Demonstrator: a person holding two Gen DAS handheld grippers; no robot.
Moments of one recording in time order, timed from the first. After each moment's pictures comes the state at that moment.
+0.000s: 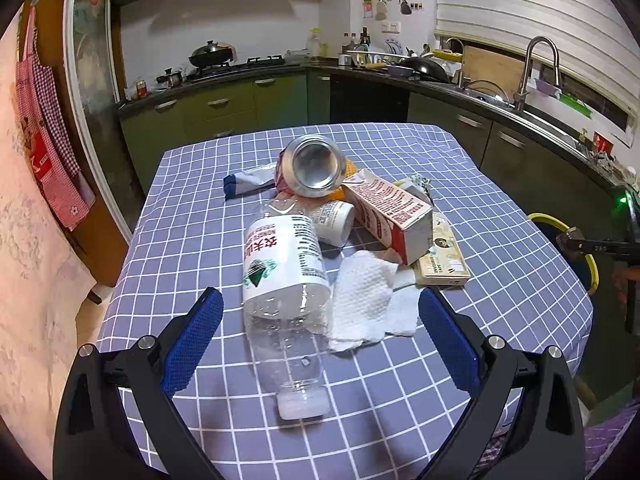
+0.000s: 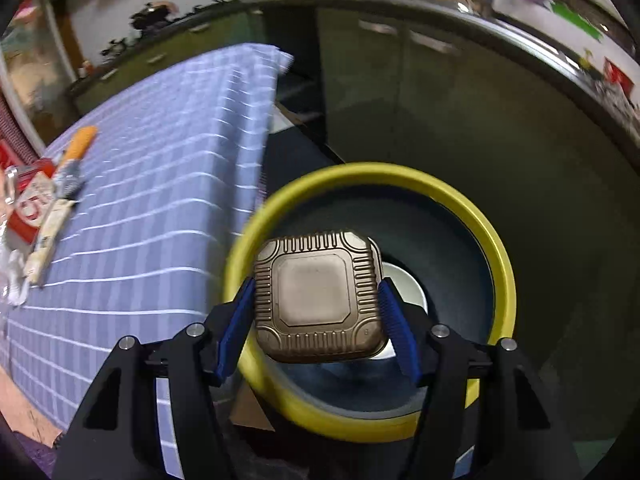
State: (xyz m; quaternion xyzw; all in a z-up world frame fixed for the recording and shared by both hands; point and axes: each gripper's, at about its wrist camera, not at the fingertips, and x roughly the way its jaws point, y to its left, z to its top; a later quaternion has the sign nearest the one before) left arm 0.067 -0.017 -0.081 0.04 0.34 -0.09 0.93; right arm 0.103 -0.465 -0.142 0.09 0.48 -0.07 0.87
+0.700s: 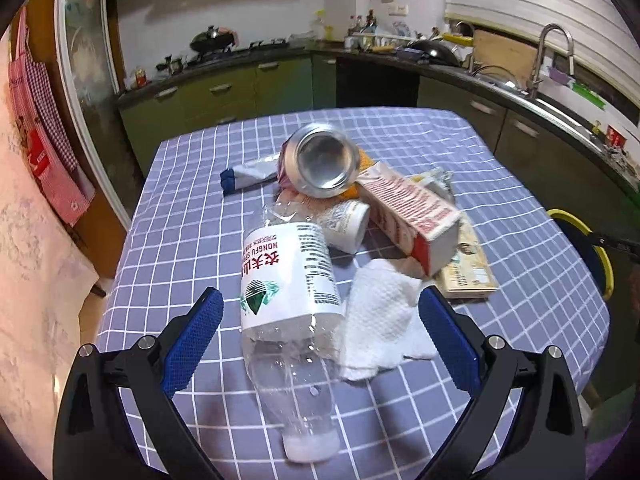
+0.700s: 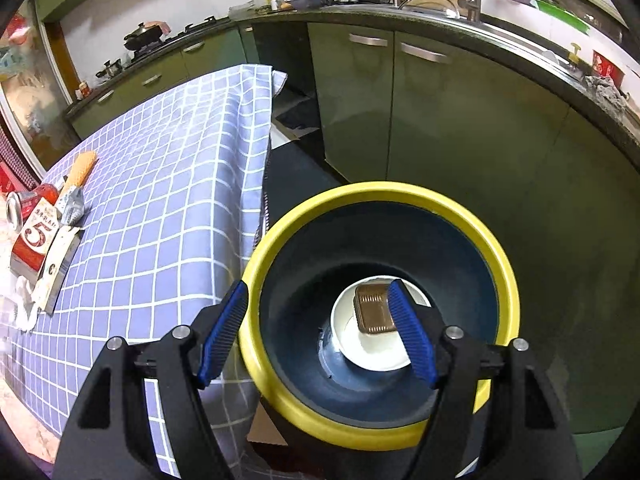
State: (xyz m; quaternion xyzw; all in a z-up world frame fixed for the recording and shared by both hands) left arm 0.113 -0.018 -0.095 0.04 0.38 -0.07 0.92; right arm 0.101 -0.450 -0.128 0.10 0.44 -0.07 0.89
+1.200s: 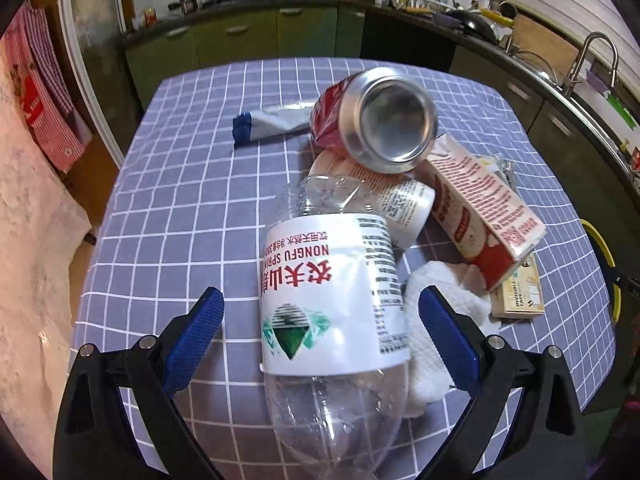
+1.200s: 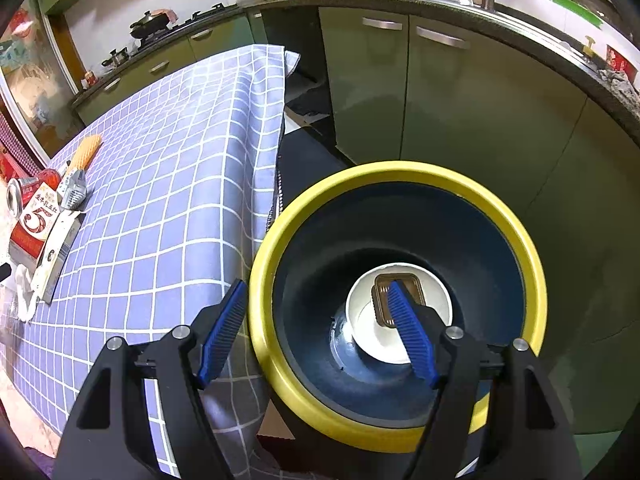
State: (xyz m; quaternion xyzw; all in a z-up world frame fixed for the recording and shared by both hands) left arm 0.177 0.011 -0.129 -0.01 0.47 -0.05 0.88; right arm 0.106 -0.440 -0.143 0.10 0.46 -0.05 0.88
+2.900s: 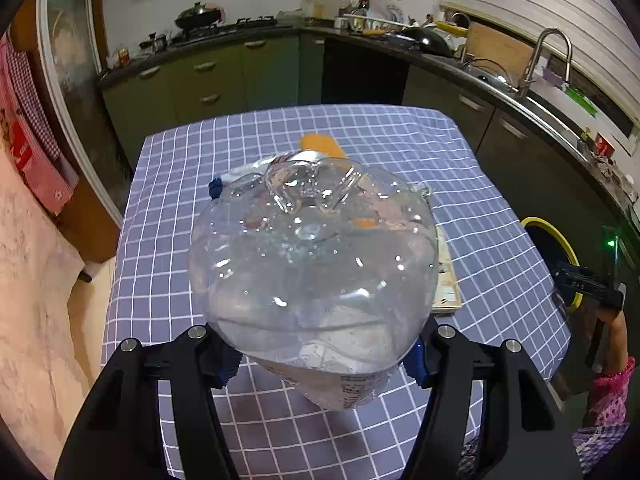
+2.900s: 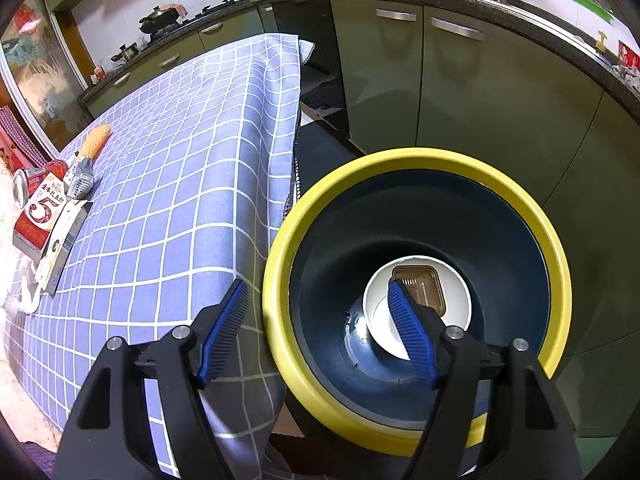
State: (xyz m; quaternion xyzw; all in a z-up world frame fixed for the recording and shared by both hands) left arm 0.129 -0.019 -0.039 0.02 0.42 -0.11 0.90; right arm 0.108 -0.436 -0.155 0.11 0.46 -0.03 0.88
